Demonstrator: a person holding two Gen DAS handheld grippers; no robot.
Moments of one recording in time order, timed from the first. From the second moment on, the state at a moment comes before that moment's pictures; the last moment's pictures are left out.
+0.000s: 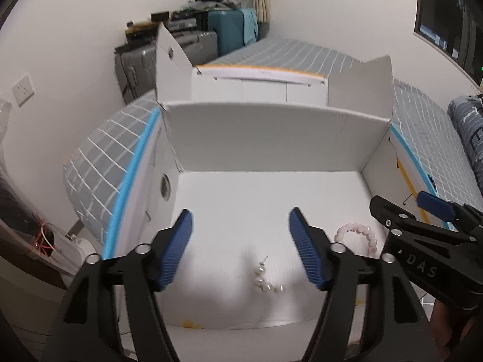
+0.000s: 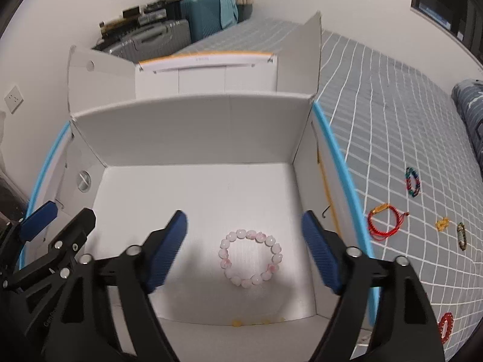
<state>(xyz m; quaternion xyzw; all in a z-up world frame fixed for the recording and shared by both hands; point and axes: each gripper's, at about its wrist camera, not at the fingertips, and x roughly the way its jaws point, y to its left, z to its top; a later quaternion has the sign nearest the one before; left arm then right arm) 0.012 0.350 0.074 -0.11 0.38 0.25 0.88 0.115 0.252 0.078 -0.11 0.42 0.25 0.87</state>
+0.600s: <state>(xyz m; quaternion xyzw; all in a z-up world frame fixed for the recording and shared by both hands) -0.002 0.300 0.110 -0.09 0.34 0.22 0.91 0.090 0.161 0.135 -0.08 0.35 0.21 0.91</state>
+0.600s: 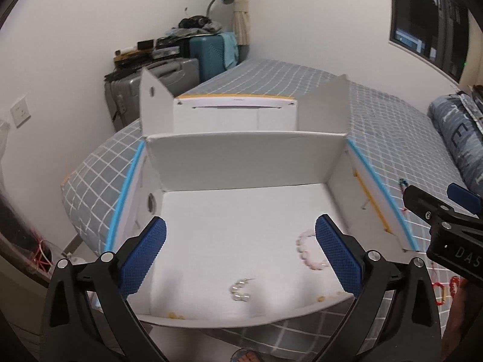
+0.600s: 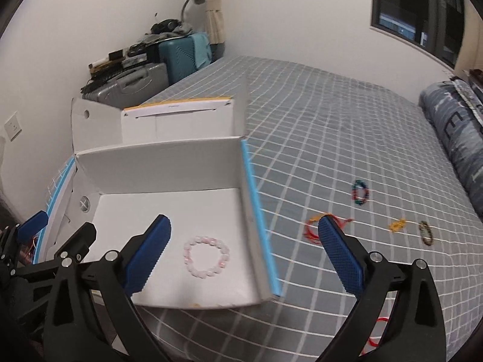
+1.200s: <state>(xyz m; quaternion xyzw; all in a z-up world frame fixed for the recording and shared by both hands) 0.029 0.162 0.116 -0.04 0.35 0.09 0.93 0.091 -0.017 0.129 -0.04 0.37 0.09 0.93</state>
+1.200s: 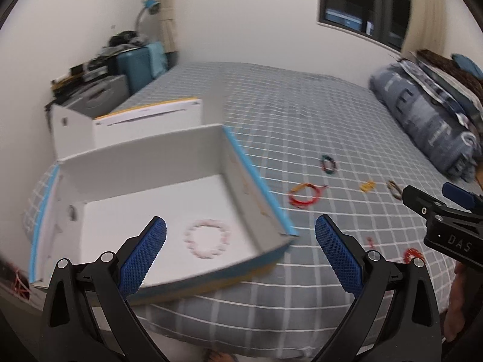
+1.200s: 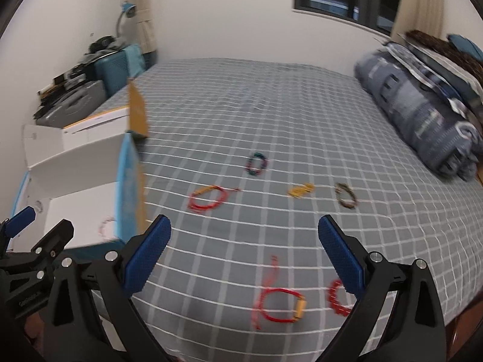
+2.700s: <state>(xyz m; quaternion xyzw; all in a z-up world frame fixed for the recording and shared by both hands) 0.106 -0.048 -0.046 0.02 0.49 -0.06 0.87 0.117 -0.227 -0.039 0.05 0.54 0.00 0.84</state>
